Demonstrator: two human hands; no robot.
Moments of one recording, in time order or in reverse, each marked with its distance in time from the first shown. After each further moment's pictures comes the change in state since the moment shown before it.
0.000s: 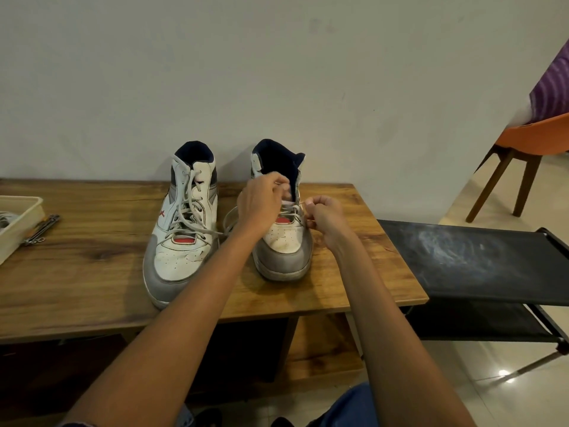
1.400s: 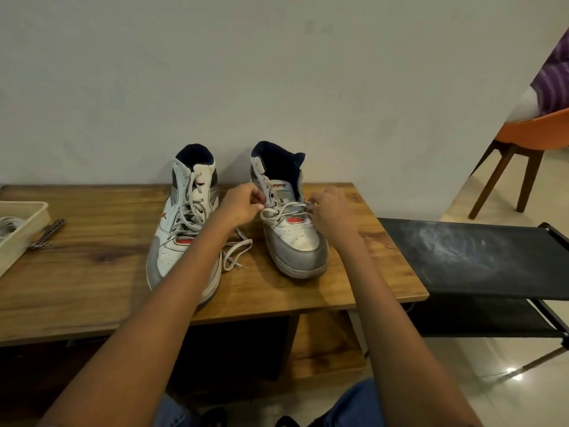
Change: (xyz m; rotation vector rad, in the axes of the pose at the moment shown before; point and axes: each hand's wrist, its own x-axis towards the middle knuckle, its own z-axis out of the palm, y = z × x) left_hand 0.006 -0.026 -0.029 0.001 -0.379 -0.184; right_hand 0.008 -0.001 -0.015 -1.132 0.075 -0.541
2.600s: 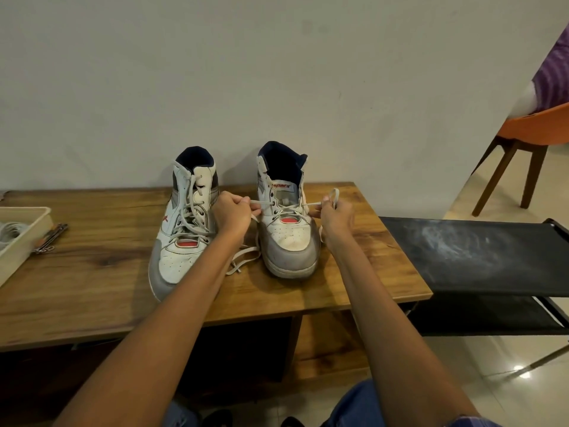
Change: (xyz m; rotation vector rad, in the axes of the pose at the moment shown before) left_hand -0.008 0.000 0.022 -0.673 0.495 -0.316; right_hand 0.005 -0.003 0.027 1.040 0.228 0.661
